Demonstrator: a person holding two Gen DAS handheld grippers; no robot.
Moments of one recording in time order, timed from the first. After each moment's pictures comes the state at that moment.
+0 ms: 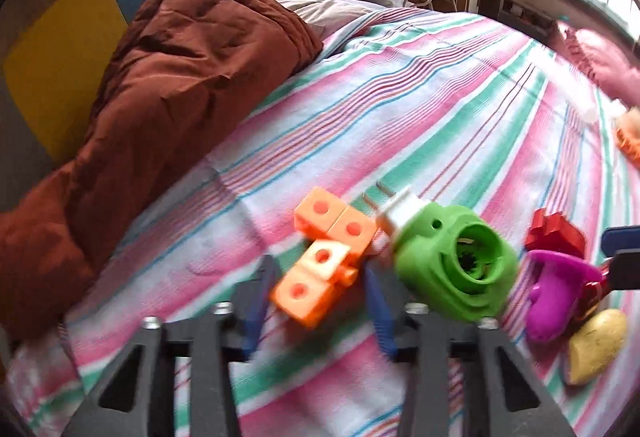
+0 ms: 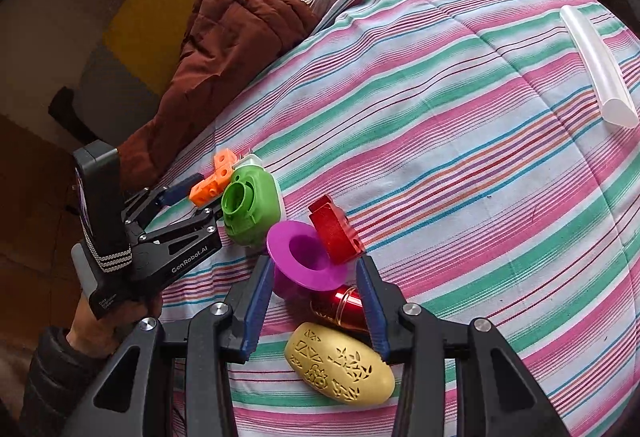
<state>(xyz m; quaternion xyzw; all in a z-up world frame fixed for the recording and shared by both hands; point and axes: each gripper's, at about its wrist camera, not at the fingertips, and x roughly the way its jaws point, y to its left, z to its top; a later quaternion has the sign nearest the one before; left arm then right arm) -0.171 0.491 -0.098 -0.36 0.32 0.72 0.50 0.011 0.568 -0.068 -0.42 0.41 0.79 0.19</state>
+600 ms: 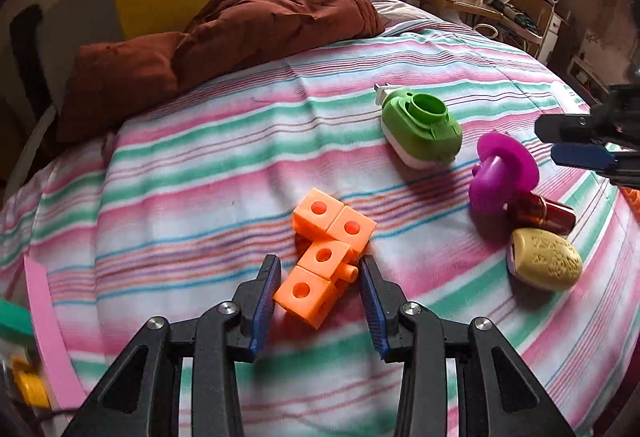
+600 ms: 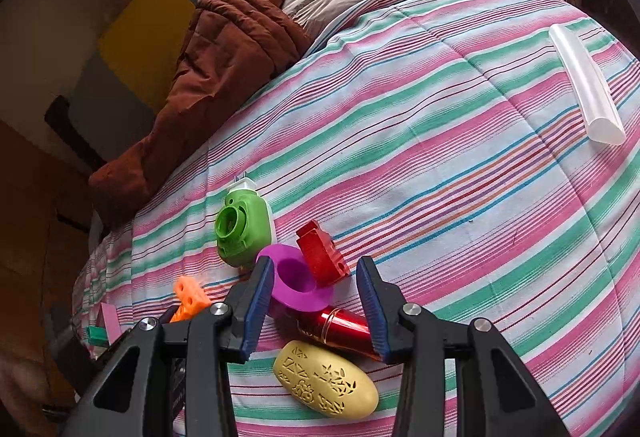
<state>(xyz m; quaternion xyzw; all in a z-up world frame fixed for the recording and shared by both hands) -0.096 0.372 -0.096 -0.42 0.22 0.79 0.39 0.013 0.576 -0.061 -0.40 0.39 0.80 0.22</state>
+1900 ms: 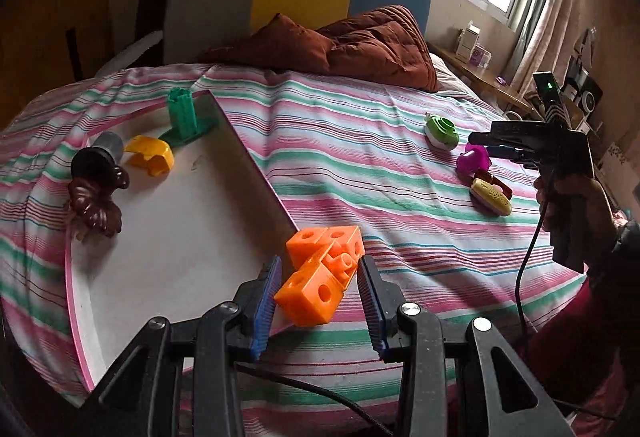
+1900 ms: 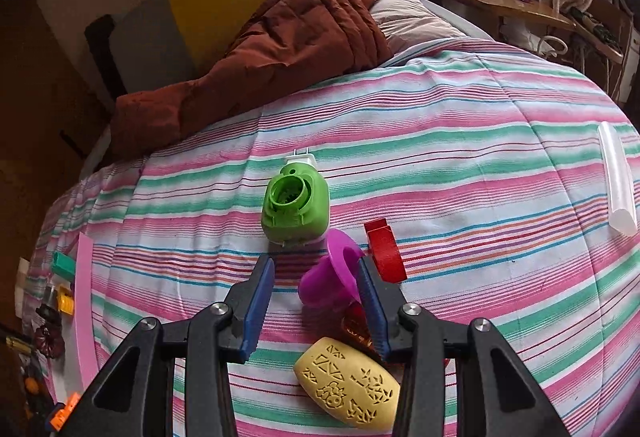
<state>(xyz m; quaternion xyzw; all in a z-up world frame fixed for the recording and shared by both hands) -0.009 0.152 -0.046 -0.43 0.05 0.85 0.31 -0.020 0.520 -0.056 -0.42 0.23 0.86 0.17</state>
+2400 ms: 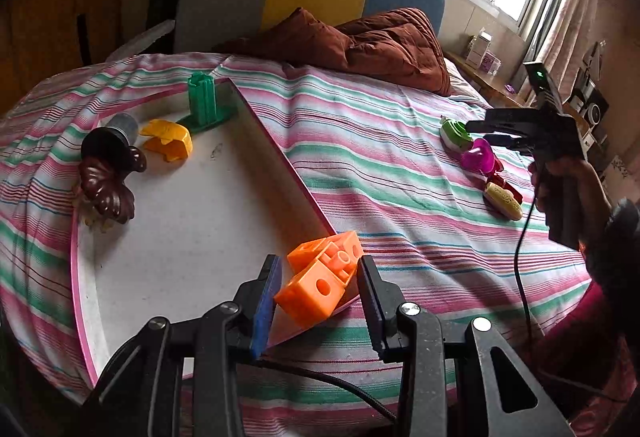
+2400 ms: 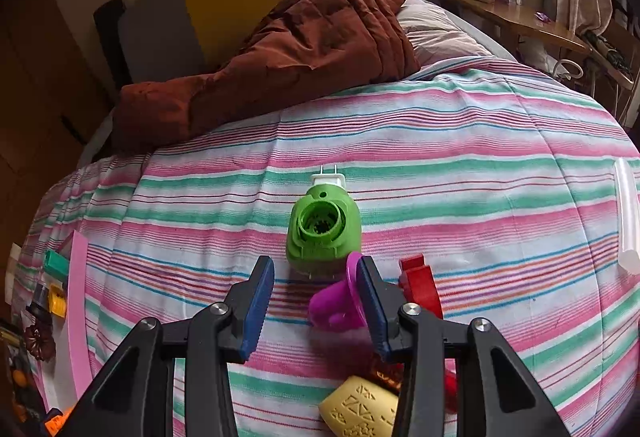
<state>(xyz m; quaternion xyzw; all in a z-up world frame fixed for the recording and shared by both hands) -0.017 0.138 -0.056 -0.43 0.03 0.85 0.30 -0.060 0.515 -0.056 -0.43 0.20 0.86 0.16</state>
